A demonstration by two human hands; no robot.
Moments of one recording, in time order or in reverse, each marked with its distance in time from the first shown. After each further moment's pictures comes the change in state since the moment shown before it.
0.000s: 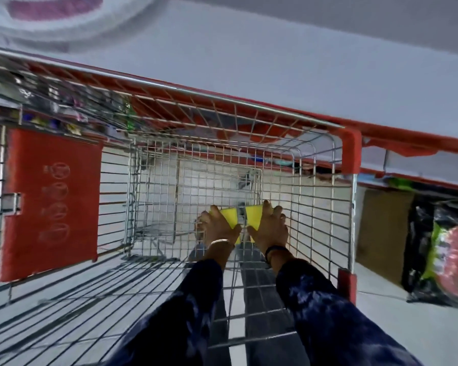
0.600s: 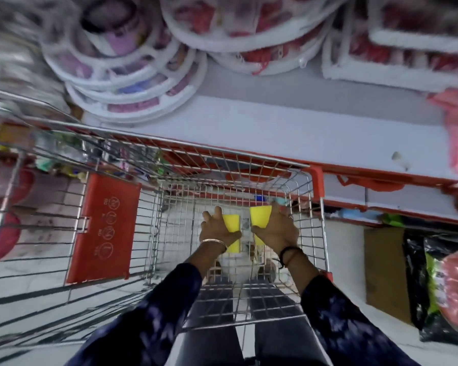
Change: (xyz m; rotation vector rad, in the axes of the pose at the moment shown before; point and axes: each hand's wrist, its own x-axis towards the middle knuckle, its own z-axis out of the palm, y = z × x) left_hand -0.057 0.036 -0.131 0.129 -0.018 0.243; right_hand -0.068 -0.028 -0.124 0.159 0.121 -0.112
